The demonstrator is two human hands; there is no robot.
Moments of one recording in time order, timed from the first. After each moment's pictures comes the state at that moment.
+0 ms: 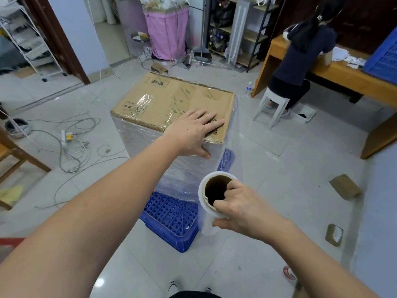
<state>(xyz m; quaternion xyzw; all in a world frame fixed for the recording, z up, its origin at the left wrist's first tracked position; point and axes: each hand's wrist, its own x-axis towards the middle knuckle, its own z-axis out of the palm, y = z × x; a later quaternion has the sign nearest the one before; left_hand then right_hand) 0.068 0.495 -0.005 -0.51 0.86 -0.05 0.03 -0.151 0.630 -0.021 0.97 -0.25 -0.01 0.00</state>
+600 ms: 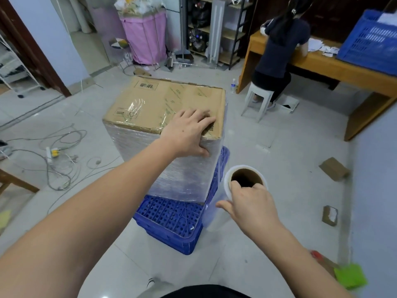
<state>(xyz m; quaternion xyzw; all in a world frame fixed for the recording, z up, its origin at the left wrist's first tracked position) 0.075 0.505 -0.005 -0.49 0.87 -0.06 -0.03 -0.123 0.672 -0.019 0.78 -0.62 -0.02 0.00</state>
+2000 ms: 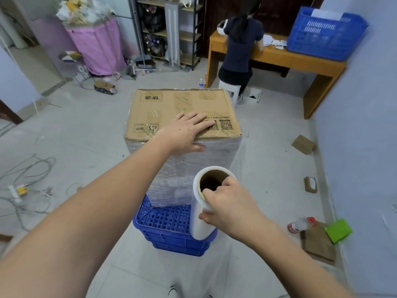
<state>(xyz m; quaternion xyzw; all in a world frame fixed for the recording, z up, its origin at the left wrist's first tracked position) 0.167 0.464 0.001 -0.34 0.94 0.01 0.01 0.040 0.687 0.007 0.82 -0.57 0.02 0.01</state>
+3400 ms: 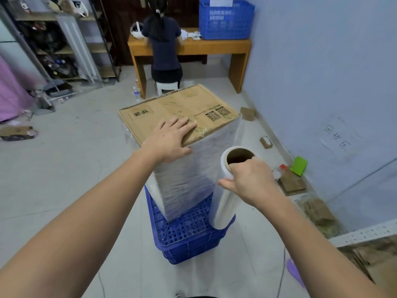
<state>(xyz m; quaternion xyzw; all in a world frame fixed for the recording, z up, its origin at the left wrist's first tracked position) 0.254 0.417 -0.001 -0.21 0.98 0.05 0.00 0.157 0.663 0.020 0.50 -0.87 -0.01 0.01</state>
